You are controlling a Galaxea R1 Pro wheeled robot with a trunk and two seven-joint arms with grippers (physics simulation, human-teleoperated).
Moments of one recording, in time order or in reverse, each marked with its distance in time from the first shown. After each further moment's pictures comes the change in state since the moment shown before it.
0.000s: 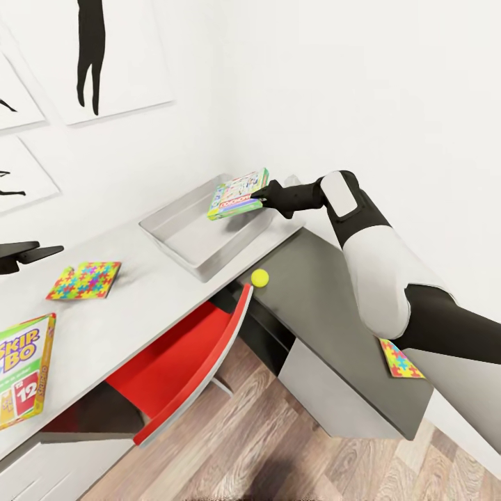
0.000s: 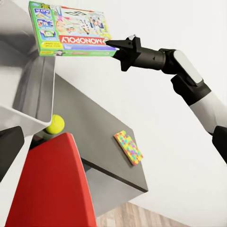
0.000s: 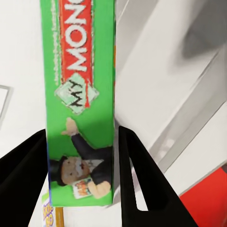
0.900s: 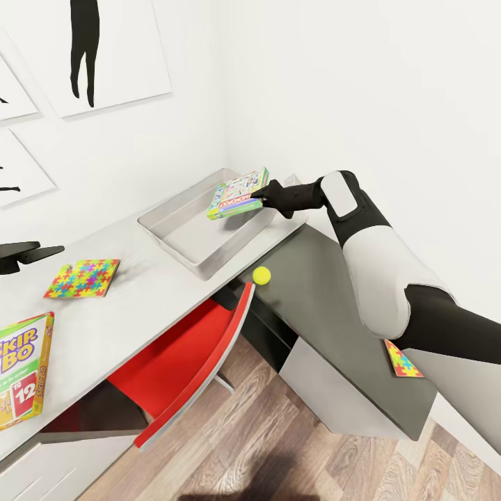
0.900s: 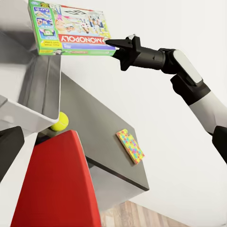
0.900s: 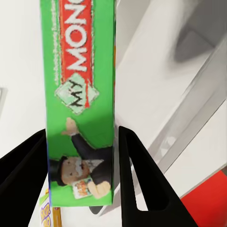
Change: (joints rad) left arm 0.000 -0.001 -0.002 0.000 0.001 0.000 0.000; right arm 0.001 0.000 0.000 -0.002 0.000 -0.002 0.002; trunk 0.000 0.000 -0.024
